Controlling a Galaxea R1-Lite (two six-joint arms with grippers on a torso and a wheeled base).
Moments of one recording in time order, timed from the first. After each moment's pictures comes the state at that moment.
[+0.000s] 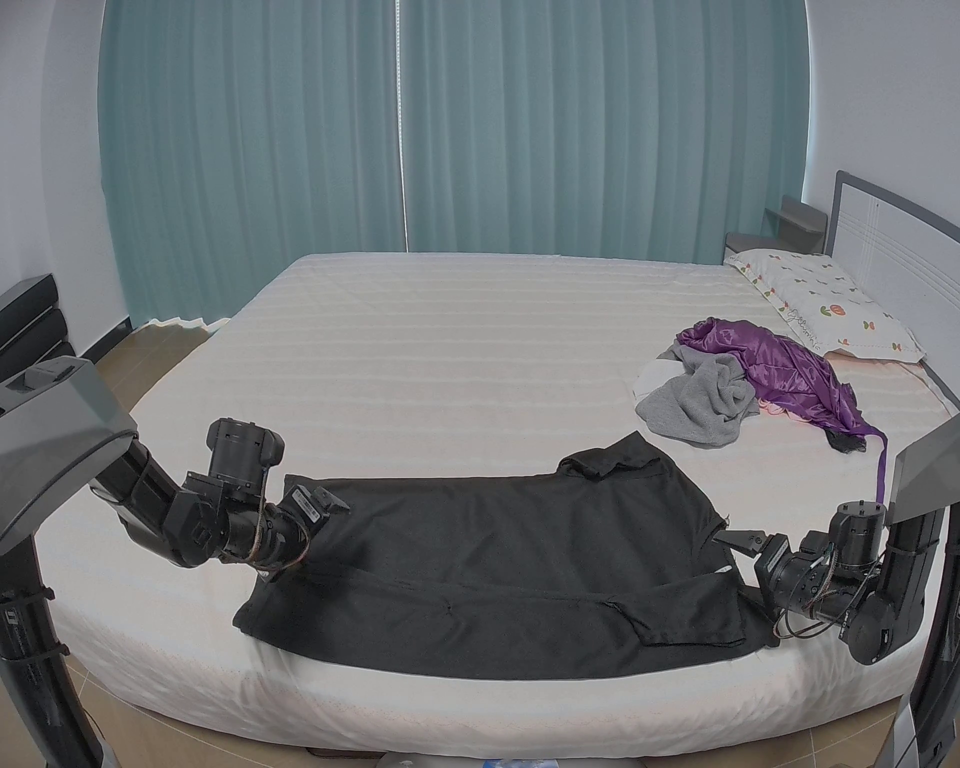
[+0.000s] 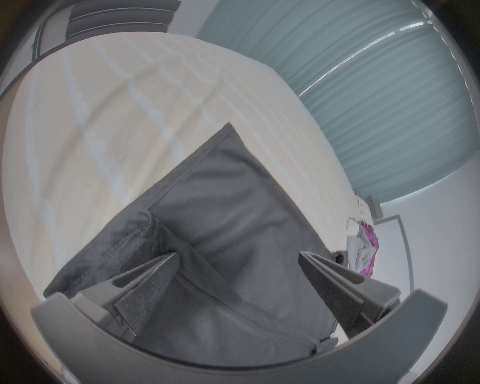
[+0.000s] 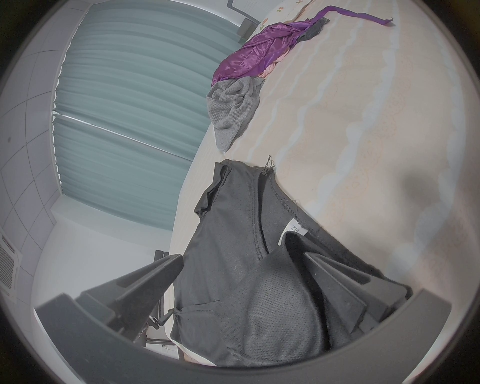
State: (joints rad) left arm -0.21 2.10 -0.85 -0.42 -0.07 -0.99; right arm 0.04 2.25 -0.18 -1.55 0.36 0.99
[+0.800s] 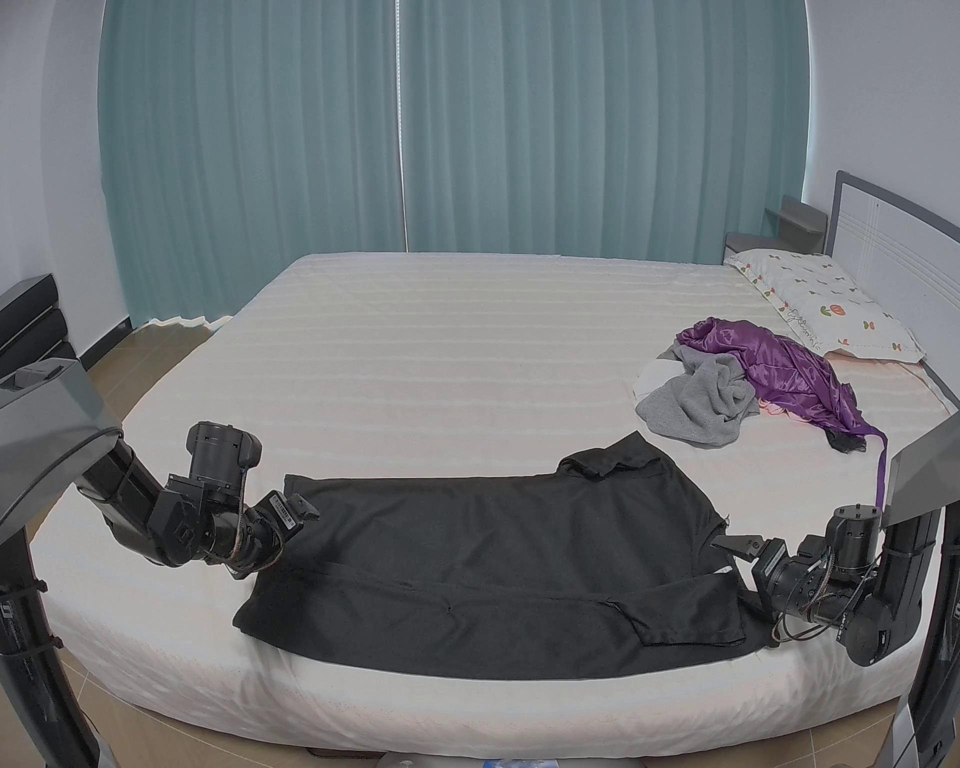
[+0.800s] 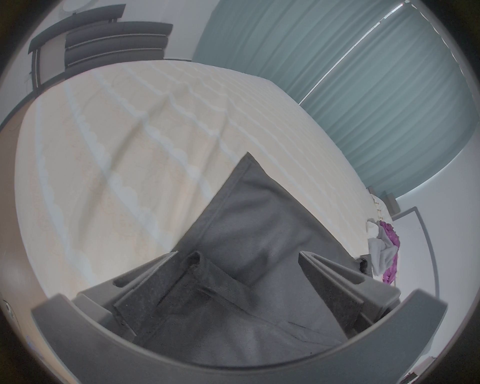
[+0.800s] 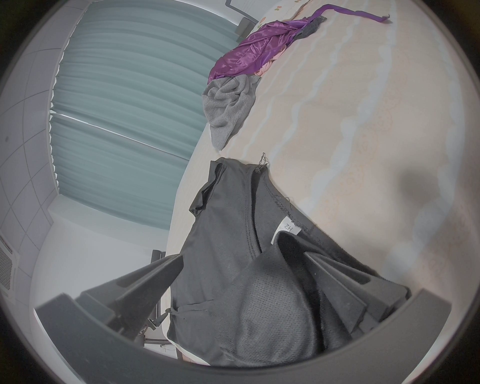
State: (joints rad) left arm -0.15 2.09 -0.82 -0.43 0.02 -0.83; right arm 0.04 2.27 -0.18 -1.55 0.35 0.98
